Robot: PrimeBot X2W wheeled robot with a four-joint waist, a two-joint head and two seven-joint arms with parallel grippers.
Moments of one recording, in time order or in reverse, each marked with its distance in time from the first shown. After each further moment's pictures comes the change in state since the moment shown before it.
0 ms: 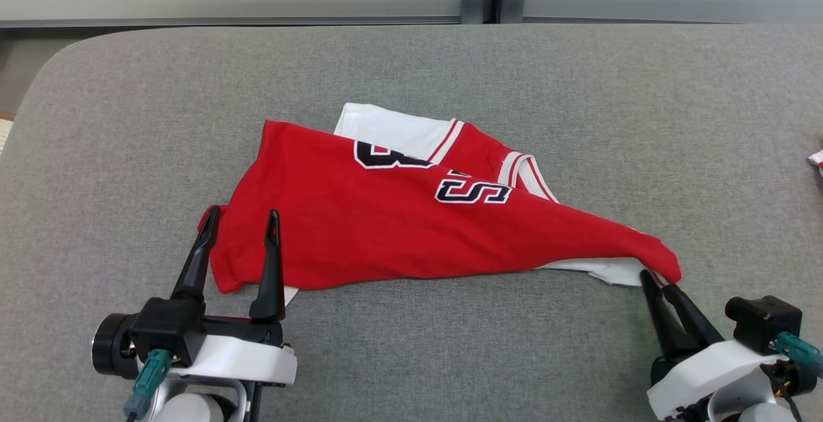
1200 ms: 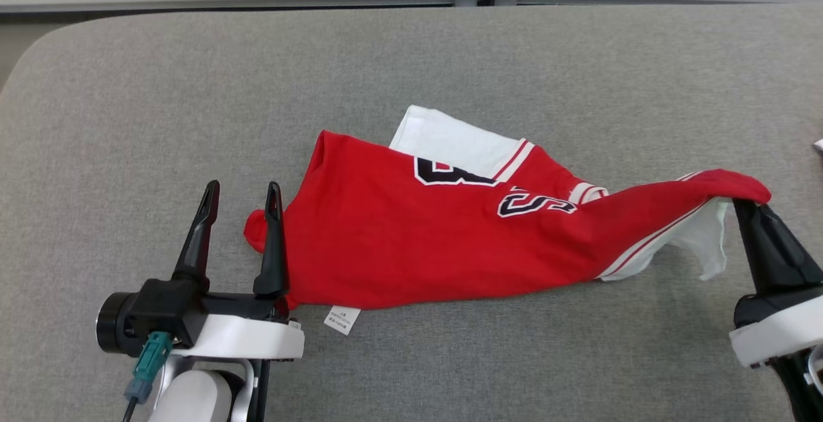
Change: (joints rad) left arm -0.049 -0.025 0.002 0.007 -0.011 0.016 -0.026; right arm 0.051 -0.042 -0.213 -0.455 -0.005 0.000 0.219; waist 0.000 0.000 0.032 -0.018
